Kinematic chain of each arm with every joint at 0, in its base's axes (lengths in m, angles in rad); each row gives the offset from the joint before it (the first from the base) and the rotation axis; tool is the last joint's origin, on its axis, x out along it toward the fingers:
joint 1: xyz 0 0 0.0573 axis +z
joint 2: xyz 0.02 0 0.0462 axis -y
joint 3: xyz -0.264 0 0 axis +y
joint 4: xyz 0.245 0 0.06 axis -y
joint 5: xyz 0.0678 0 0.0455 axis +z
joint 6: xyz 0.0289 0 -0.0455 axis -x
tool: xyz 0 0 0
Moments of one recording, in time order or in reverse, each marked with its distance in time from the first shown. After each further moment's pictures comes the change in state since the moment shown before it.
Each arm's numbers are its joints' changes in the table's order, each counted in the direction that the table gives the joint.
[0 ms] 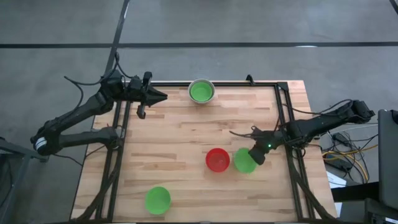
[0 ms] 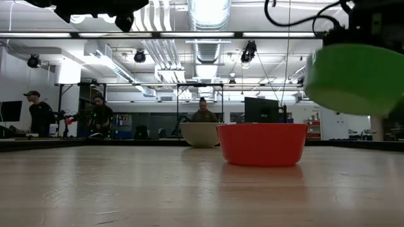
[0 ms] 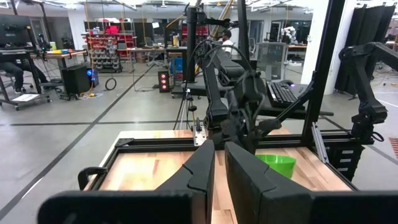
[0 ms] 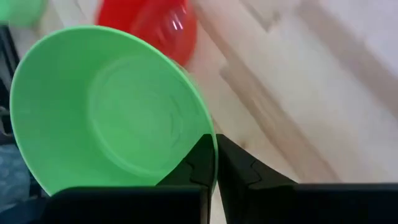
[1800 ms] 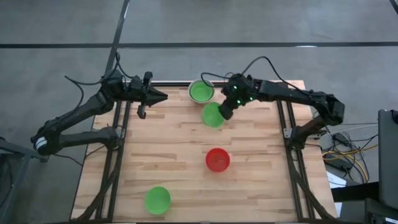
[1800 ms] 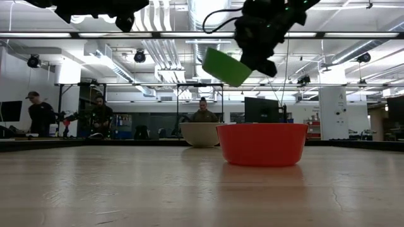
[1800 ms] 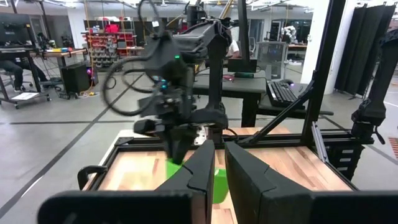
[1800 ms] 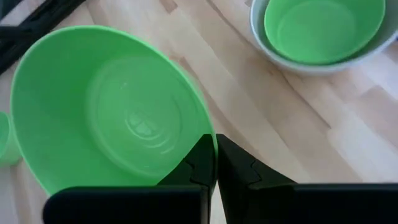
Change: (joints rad) left arm 0.000 -0.005 0.000 0.000 0.000 0.000; right arm -0.654 -0.581 -0.704 -0.073 0.209 0.627
